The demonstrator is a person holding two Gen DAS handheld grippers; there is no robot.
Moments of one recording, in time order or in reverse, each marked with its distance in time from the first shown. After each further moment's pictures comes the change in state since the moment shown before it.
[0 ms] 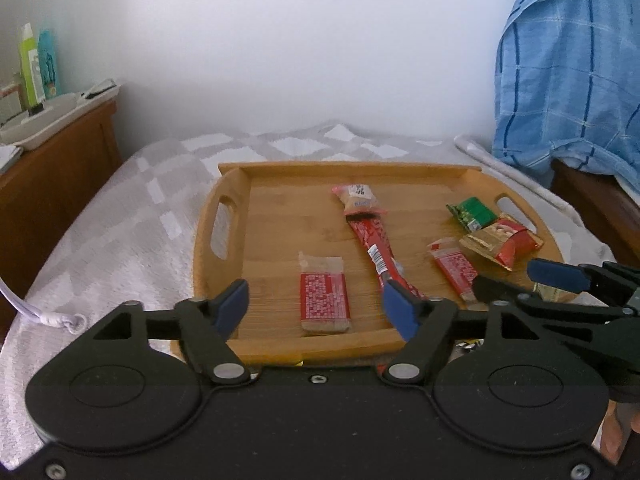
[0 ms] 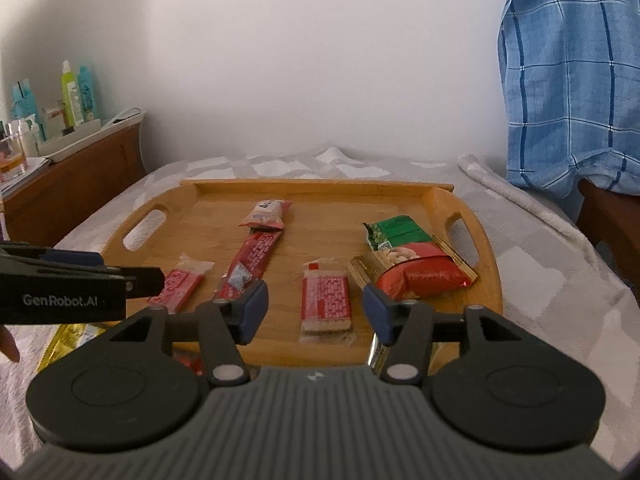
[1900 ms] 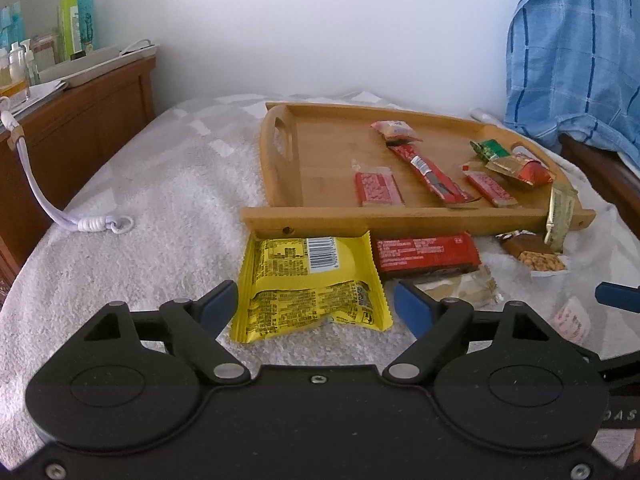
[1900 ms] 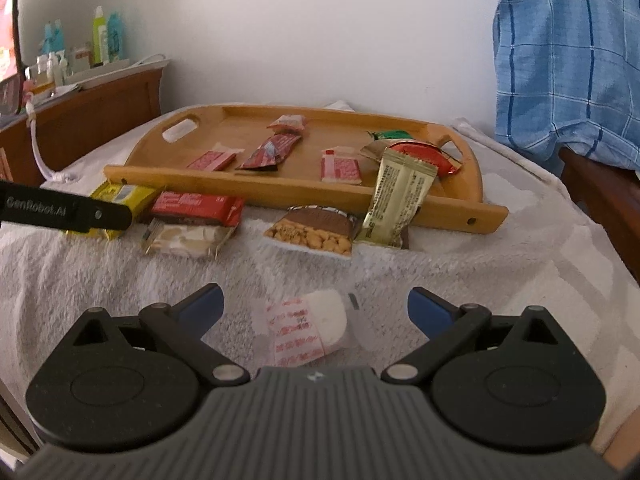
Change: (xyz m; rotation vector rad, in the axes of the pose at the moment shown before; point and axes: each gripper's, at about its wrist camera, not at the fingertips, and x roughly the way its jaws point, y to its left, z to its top) left arm -0.026 0.045 -0.086 -0.033 0.028 0.023; right arm -0.053 0.021 -0.092 -0.106 0.059 -0.033
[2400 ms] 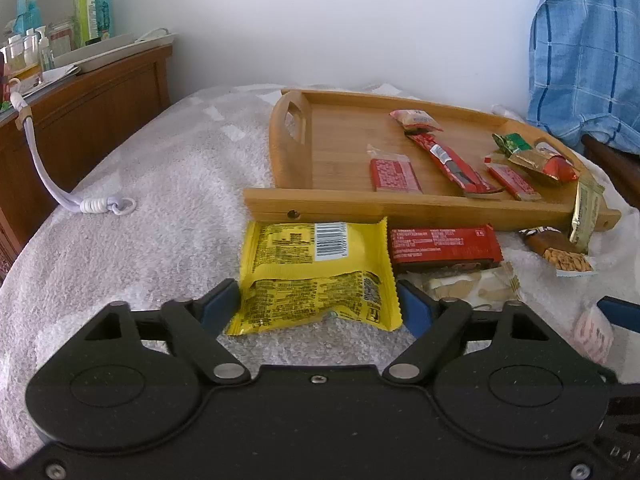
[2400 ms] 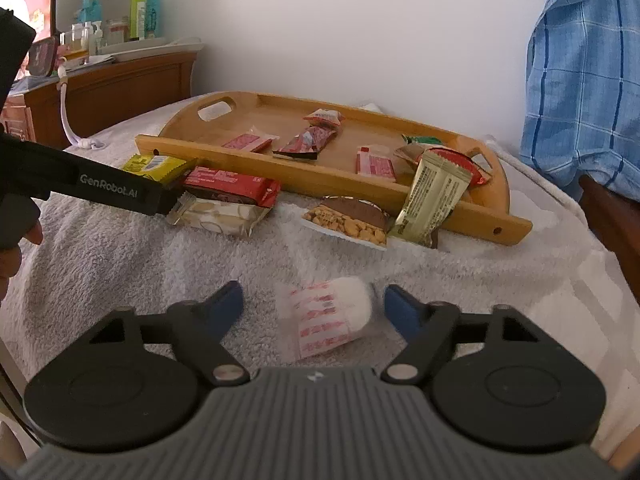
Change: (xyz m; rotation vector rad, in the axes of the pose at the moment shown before) left arm 0.018 -0.007 -0.010 -0.041 0.005 0.065; right arm -0.004 0.013 -0.006 -0.104 -0.009 0.038
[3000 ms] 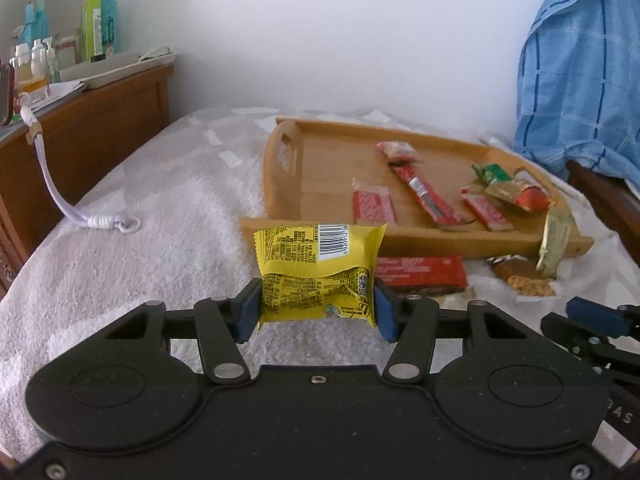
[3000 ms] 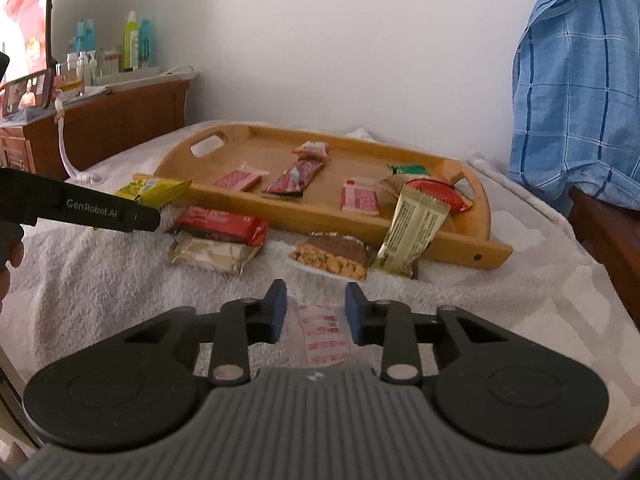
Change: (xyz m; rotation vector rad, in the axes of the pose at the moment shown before) left arm -0.033 -0.004 0.010 -0.023 -0.058 -0.038; right arm -0.017 -0.011 0.015 0.036 -0.067 -0.005
